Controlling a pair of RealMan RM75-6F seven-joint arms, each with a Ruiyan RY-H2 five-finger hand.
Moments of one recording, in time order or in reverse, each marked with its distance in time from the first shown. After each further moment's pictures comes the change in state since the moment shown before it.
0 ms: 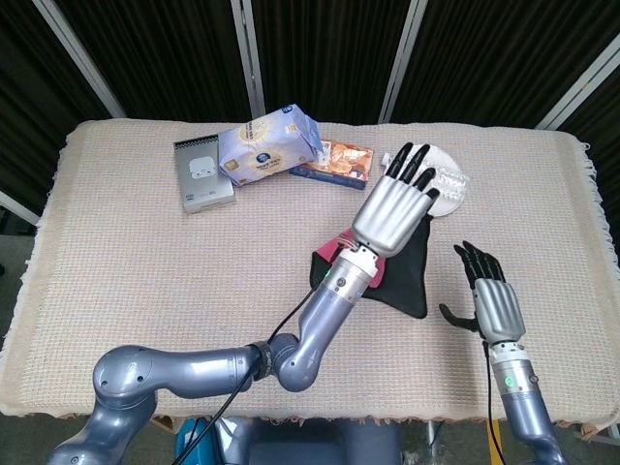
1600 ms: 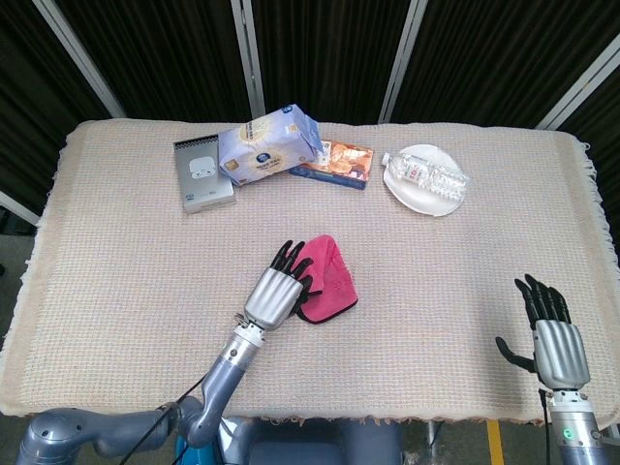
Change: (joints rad) left arm 0.713 -0.023 0.575 -0.050 0.427 0.195 -0.326; right arm -0.199 0.064 -0.149 0.205 -0.234 0.212 0.201
